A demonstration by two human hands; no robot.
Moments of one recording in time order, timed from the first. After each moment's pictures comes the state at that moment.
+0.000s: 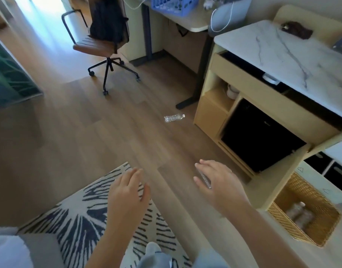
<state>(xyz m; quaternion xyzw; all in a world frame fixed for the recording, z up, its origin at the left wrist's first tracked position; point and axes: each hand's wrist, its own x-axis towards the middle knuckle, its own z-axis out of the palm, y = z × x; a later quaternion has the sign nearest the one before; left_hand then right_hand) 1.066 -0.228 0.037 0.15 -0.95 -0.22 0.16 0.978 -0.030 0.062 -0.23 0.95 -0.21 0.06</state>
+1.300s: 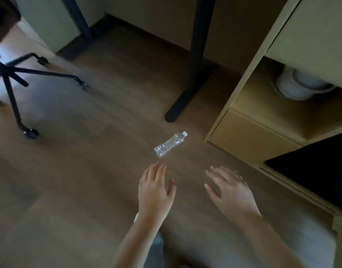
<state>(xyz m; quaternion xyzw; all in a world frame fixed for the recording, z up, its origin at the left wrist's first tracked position) 0.363 -0.409 -0.362 -0.01 -0.96 -0.27 0.05 0.369 -0.224 -0.327 -0.07 0.98 -0.18 0.04</state>
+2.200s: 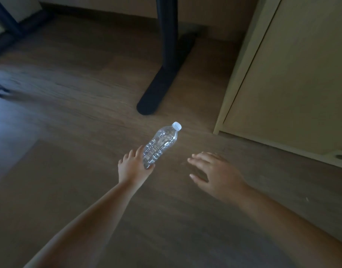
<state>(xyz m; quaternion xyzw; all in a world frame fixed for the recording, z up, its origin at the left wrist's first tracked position) 0.139 -0.437 -0.823 -0.06 -0.99 -0.14 -0.06 0.230 -0.212 -0.752 -0.11 0.97 -0.21 0.02</state>
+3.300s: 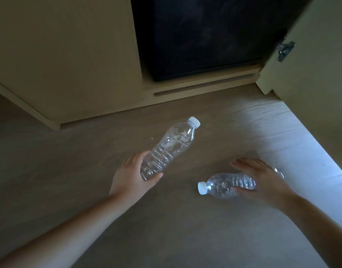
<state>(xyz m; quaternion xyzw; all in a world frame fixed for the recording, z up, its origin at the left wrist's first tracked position) 0.361 -0.161 -0.783 -0.43 -0.84 -0.29 -0.17 0.624 0.031 -0.762 0.27 0.95 -0.12 0.02</state>
